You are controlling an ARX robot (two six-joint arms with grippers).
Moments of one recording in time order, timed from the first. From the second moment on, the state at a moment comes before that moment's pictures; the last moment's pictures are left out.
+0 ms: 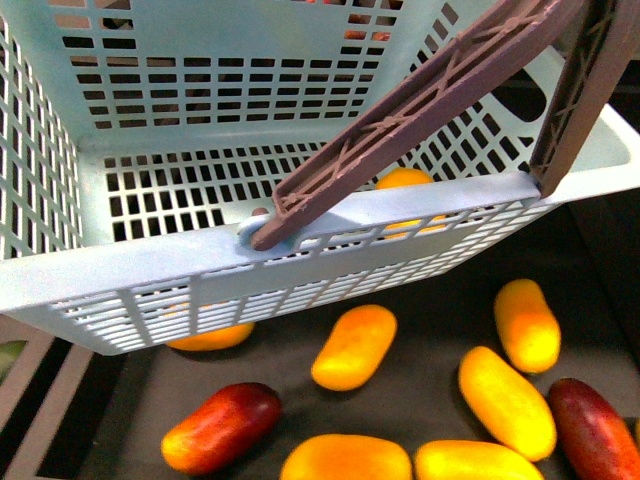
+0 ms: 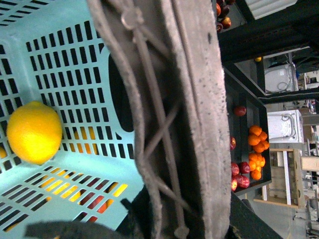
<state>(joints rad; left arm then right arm) -0.59 1.64 1.26 -0.08 0.26 -0.94 0.00 0.84 0.07 0.76 0.00 0.00</state>
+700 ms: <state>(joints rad) -0.58 1.63 1.26 -0.08 0.25 -0.93 -0.02 0.93 0.28 0.18 0.22 0.30</state>
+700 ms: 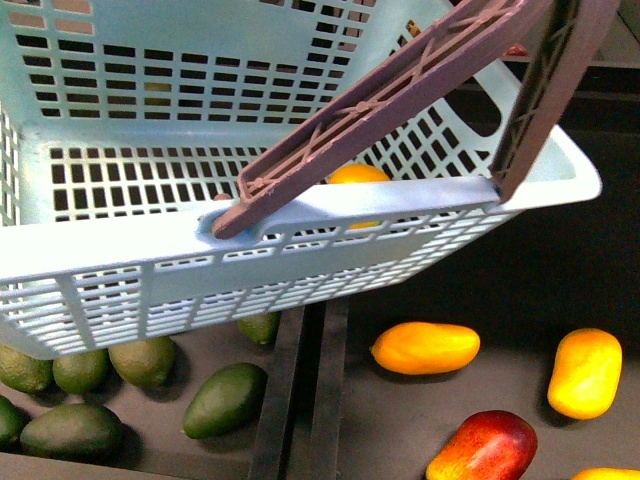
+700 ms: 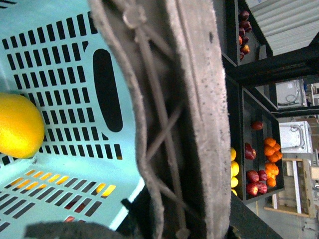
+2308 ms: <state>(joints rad) -0.58 1.63 1.26 -0.08 0.26 -0.94 -0.13 2.45 0.90 0.42 -0.02 0.43</state>
